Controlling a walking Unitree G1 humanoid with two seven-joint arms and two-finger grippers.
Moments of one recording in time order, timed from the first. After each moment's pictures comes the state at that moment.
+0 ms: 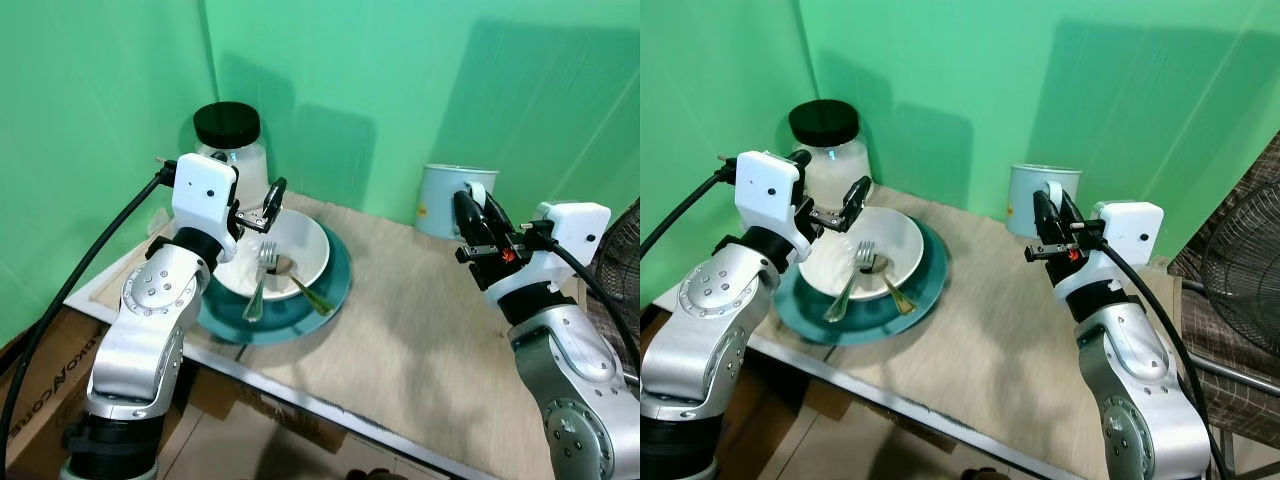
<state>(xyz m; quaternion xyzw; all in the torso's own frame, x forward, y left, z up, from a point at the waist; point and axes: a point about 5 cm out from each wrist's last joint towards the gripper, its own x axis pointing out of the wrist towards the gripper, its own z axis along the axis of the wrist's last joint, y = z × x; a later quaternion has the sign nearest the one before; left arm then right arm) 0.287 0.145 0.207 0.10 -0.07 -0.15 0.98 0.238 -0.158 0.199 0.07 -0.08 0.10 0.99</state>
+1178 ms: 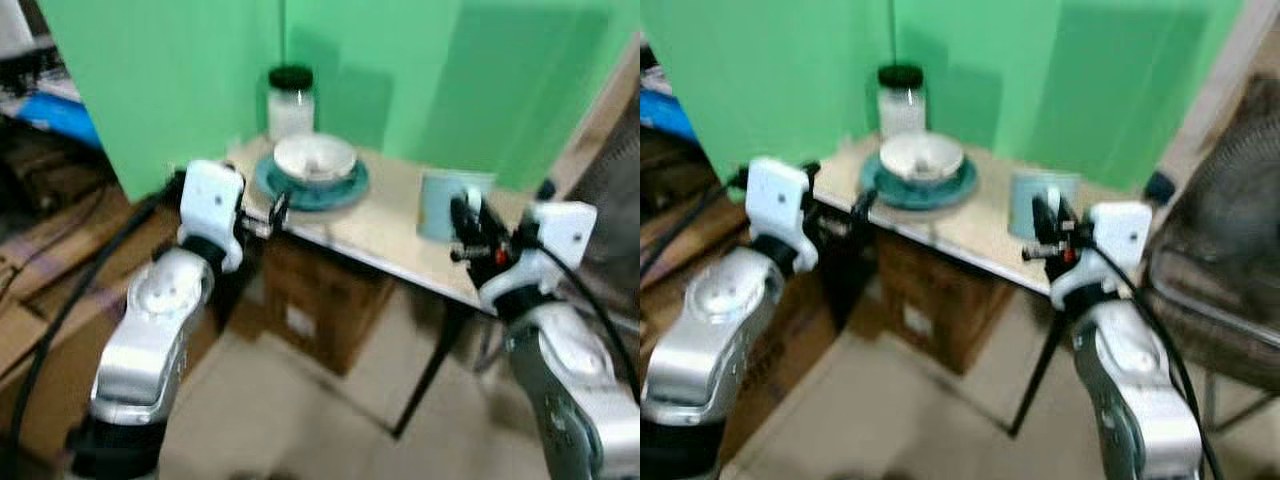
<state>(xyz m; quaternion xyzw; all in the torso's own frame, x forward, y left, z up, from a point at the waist) 0.287 0.139 0.199 0.09 -0.05 -0.16 0.98 0.243 -0.158 0.193 0.05 -0.06 0.09 0.99</state>
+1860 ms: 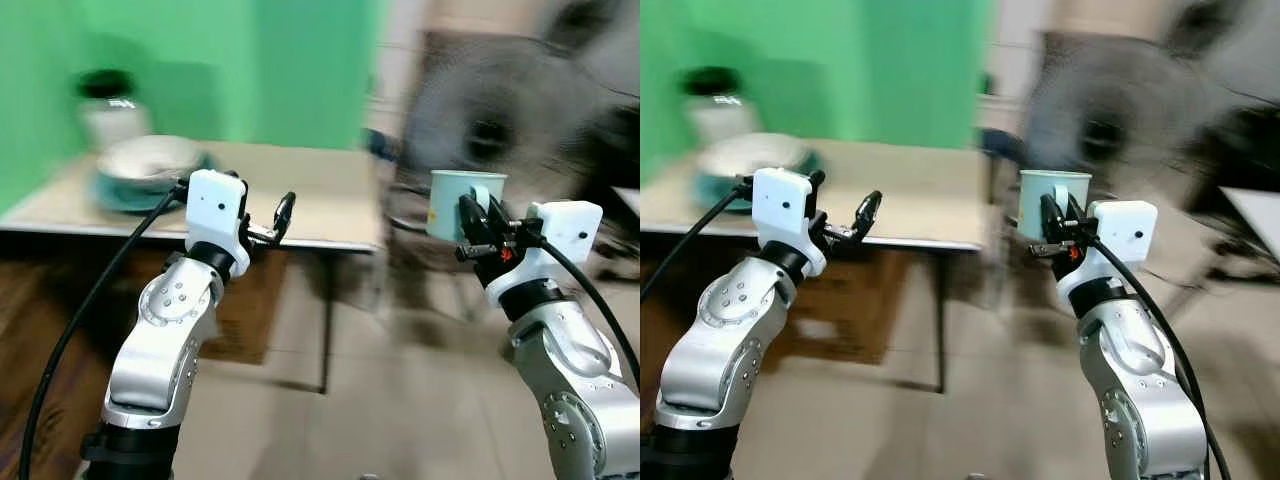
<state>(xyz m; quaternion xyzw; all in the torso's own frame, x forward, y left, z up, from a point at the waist) 0.285 0.137 0.190 0.06 -0.04 -0.14 0.99 0.244 -0.162 0.194 0.03 -0.06 0.08 0.99</state>
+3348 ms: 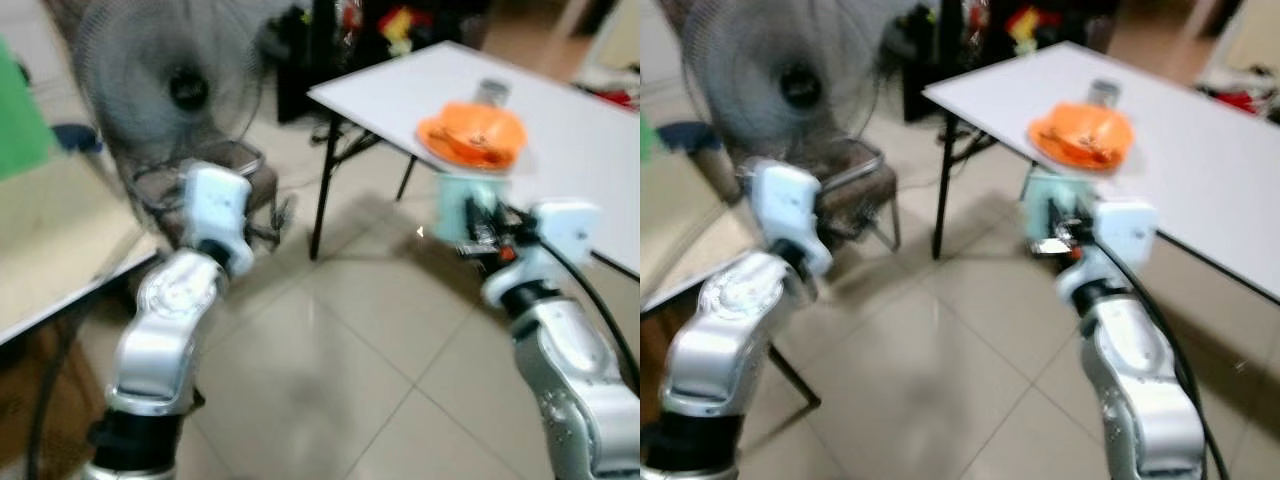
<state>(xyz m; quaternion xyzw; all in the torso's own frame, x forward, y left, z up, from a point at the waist) 0.294 0.133 0.185 0.07 -0.03 -0.16 0.99 0.247 -0.168 0.188 0.03 -0.04 0.05 1.00</state>
